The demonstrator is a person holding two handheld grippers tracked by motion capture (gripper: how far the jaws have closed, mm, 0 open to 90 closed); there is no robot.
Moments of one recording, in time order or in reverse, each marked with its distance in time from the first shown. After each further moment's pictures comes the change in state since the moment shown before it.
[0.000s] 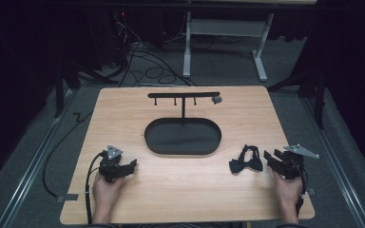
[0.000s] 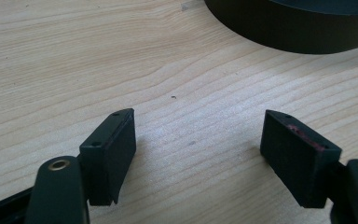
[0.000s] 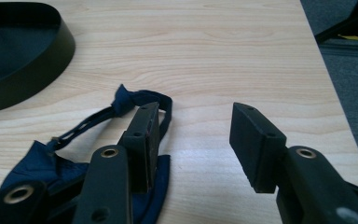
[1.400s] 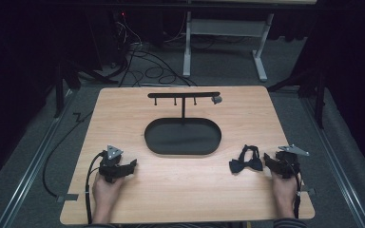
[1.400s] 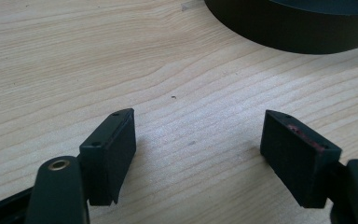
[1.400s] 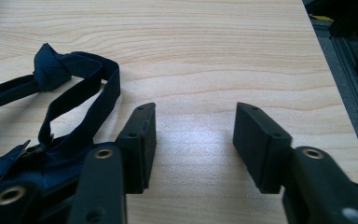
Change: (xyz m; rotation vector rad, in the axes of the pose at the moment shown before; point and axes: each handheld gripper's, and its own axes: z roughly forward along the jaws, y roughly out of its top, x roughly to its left) left arm 0.000 0.000 0.000 0.000 -0.001 0.000; right arm -0.011 -0.014 0.032 0.093 -0.117 -0.016
